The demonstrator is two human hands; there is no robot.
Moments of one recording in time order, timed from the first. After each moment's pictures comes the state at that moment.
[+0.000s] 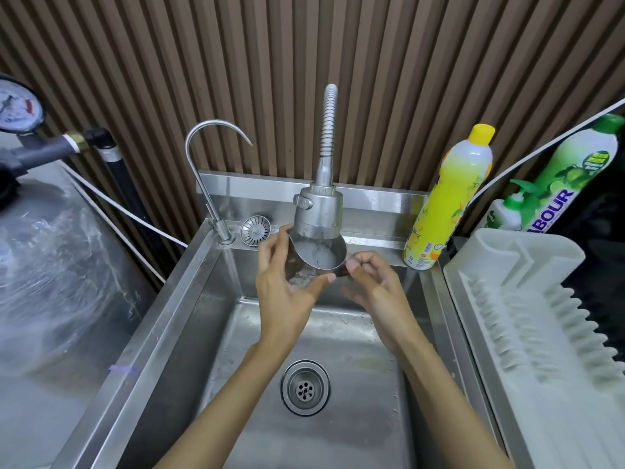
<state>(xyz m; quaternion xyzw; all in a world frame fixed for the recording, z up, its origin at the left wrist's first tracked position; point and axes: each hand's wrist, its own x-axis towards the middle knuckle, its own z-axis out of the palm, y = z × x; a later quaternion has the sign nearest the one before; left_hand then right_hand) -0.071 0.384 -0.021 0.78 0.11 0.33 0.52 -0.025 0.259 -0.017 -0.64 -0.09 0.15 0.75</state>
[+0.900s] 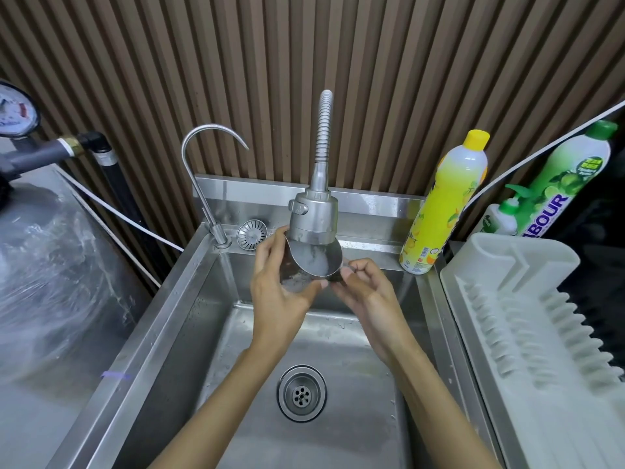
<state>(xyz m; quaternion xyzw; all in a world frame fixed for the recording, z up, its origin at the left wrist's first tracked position) -0.070 0.388 -0.018 0.78 0.08 0.33 0.53 -0.027 0.263 -0.020 -0.58 -0.08 0.17 0.79</state>
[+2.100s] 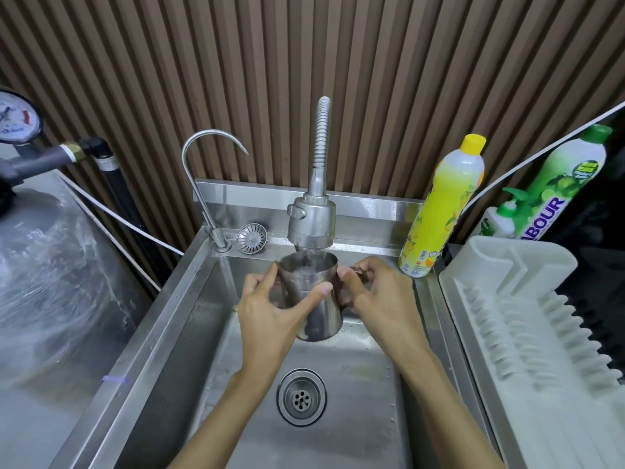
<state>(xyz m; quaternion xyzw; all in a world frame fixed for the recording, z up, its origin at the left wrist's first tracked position) -0.091 0.386 -0.016 0.80 0.20 0.27 0.50 -0.037 0.258 0.020 -0.88 -0.10 0.01 0.47</state>
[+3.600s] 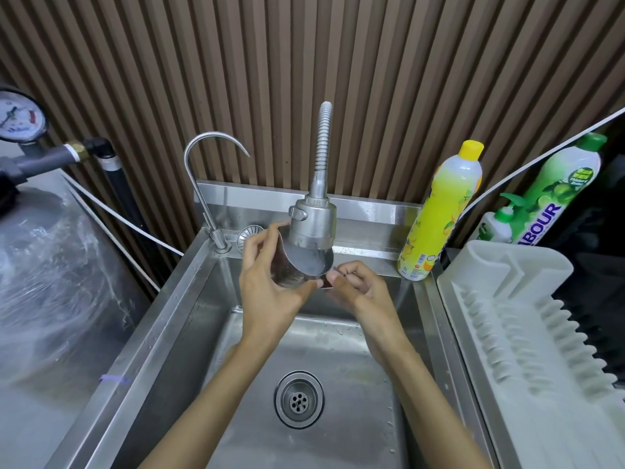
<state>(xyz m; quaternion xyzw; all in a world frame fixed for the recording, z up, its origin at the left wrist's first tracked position) -0.075 0.394 0.002 0.80 0.11 0.34 0.48 -0.034 0.264 -0.002 -0.67 -0.10 0.15 0.72</state>
